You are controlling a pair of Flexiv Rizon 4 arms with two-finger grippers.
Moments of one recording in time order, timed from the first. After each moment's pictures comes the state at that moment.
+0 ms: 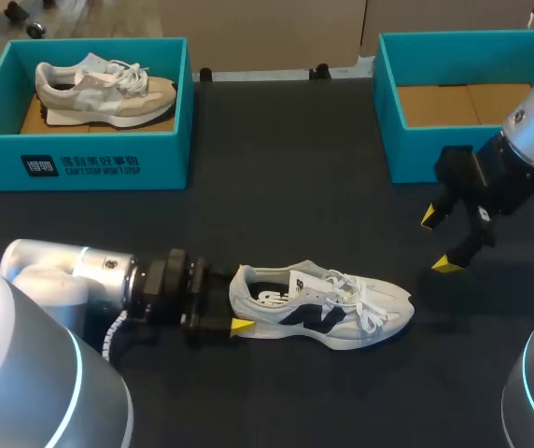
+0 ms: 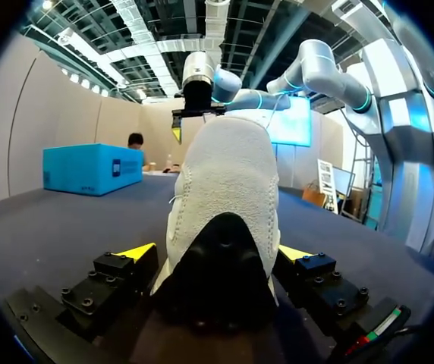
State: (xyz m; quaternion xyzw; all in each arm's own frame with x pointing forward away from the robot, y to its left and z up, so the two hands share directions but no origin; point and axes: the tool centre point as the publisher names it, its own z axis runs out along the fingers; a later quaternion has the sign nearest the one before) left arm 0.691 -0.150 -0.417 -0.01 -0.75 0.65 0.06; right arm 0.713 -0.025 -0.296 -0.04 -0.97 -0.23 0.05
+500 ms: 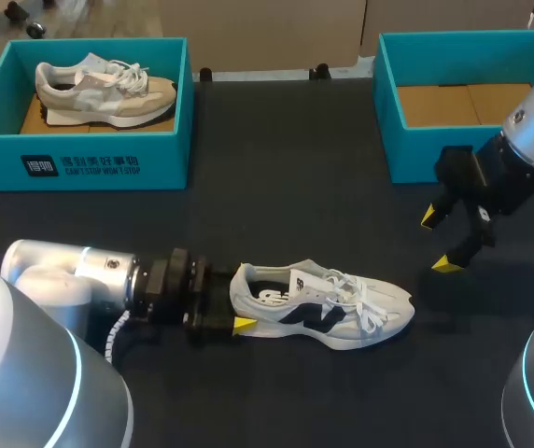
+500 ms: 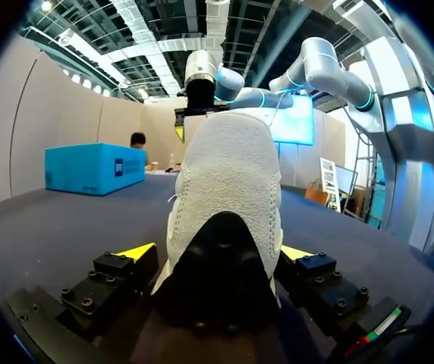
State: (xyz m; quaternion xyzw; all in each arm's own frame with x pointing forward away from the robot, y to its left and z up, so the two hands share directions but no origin) left arm 0.693 -0.153 -0.418 0.00 -0.76 0.65 0.06; right arm 0.713 -0.025 -0.296 -0.04 -0.97 -0.23 0.05
